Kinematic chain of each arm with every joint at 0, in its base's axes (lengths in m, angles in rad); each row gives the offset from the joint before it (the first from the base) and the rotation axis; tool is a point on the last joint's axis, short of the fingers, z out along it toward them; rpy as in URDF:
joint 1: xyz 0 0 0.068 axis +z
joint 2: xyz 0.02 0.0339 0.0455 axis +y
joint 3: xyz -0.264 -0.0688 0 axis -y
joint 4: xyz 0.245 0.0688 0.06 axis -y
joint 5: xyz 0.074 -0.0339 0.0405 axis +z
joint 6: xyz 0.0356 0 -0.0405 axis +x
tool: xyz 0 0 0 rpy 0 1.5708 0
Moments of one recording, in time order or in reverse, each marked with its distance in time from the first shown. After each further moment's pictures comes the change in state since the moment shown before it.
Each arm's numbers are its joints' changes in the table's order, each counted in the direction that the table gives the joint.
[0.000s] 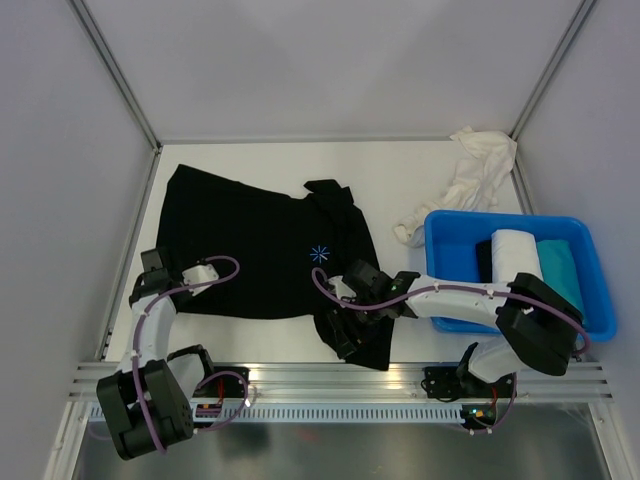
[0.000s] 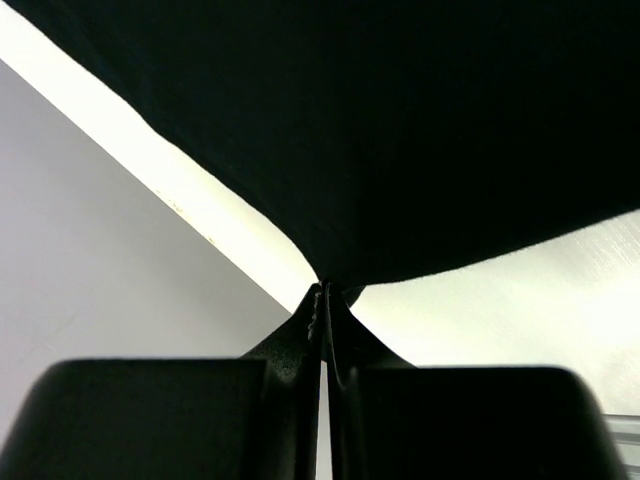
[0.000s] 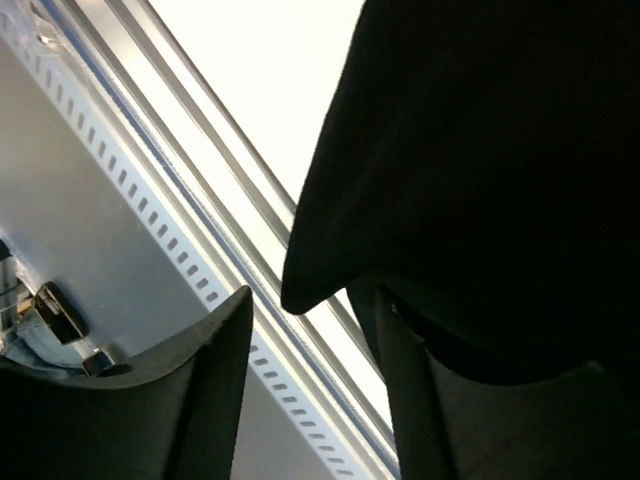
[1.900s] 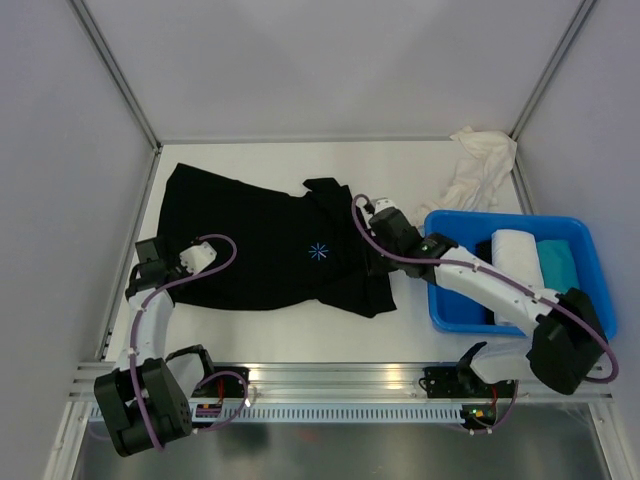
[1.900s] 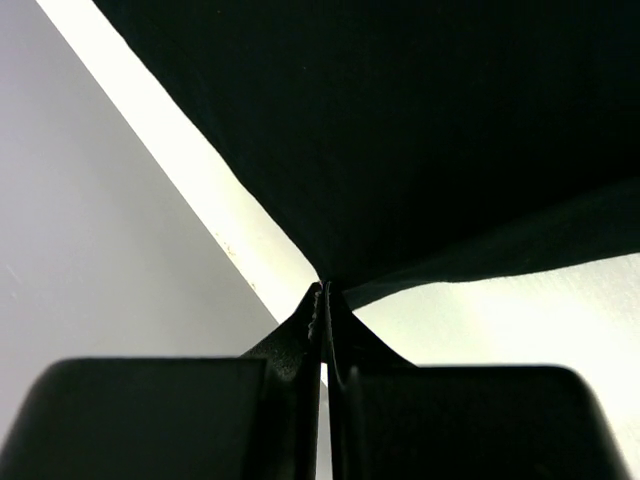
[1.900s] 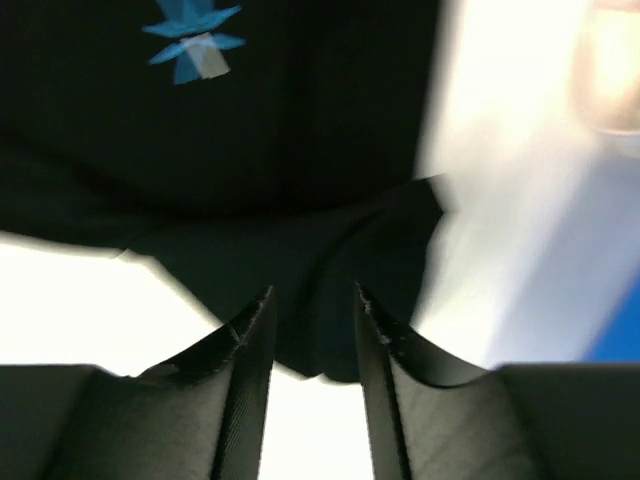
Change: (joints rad) left arm -0.008 0.034 0.074 0.084 -0.119 -0.154; right arm -0.340 -0.085 0.238 -0.129 -0.606 0.023
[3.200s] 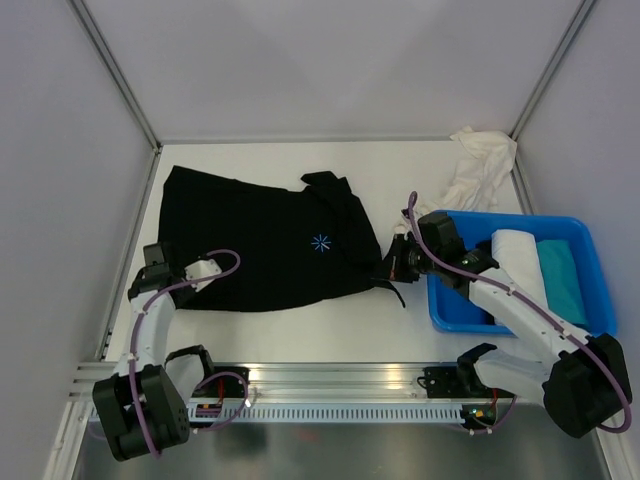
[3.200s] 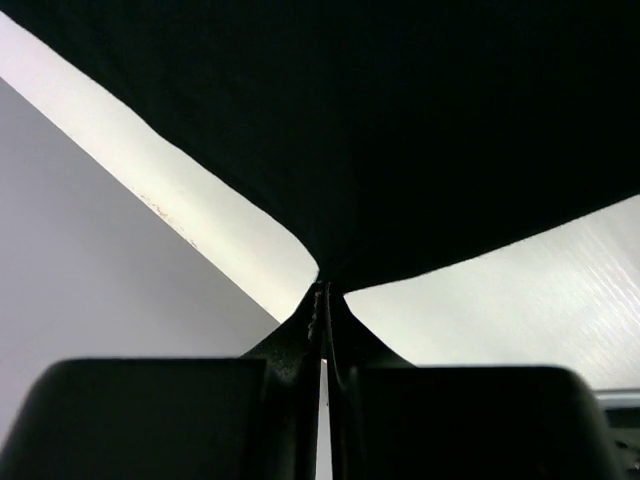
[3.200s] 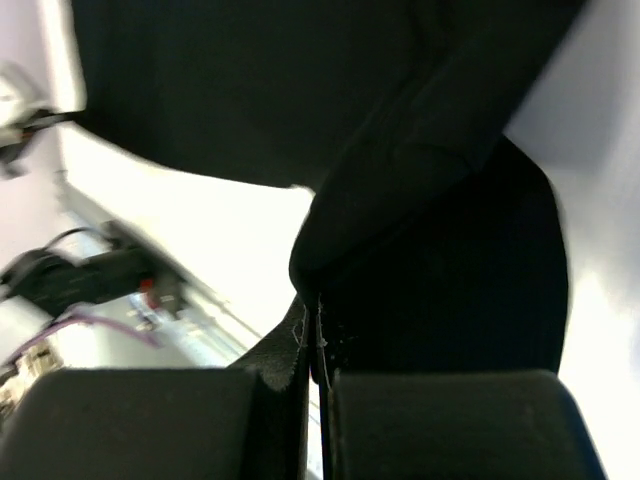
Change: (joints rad) left arm -0.044 -0.051 -0.007 -0.217 0.092 0.045; right arm -0.178 -0.277 -0.259 0.119 0.503 0.240
